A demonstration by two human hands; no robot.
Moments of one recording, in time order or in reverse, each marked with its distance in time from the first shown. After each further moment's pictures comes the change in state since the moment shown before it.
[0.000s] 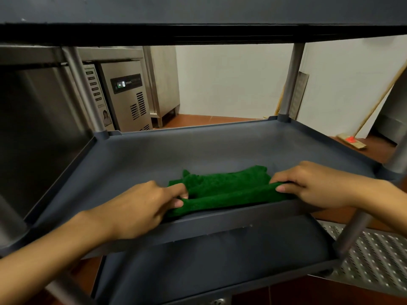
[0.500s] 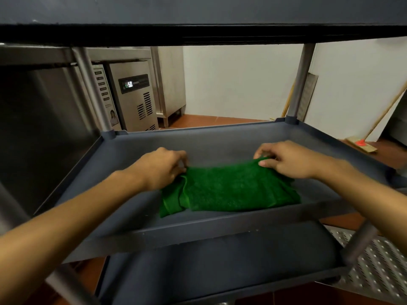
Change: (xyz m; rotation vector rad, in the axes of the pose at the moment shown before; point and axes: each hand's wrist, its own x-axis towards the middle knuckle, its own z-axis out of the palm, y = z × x) left_hand 0.068 -0.035 -0.023 0.107 -0.009 -0.288; right_hand 0.076 0.016 -0.009 0.173 0.131 0.084
